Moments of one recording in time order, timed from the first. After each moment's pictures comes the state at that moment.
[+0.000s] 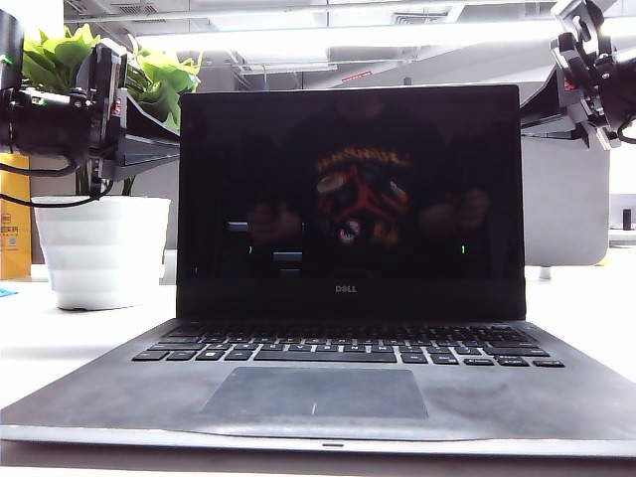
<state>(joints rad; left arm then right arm) -0.04 1.71 0.88 0.74 1.04 -0.44 -0.03 1.52 0.84 0.51 -0.89 0.19</state>
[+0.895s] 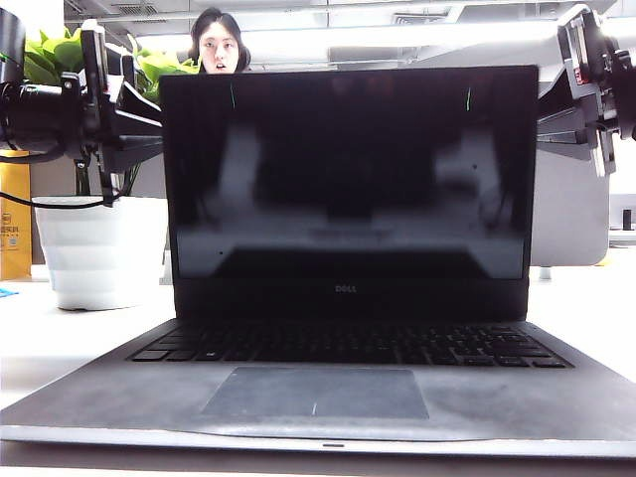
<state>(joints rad) -0.05 1.71 0.90 0.74 1.31 -0.70 -0.04 1.53 0.84 0.37 -1.10 0.31</state>
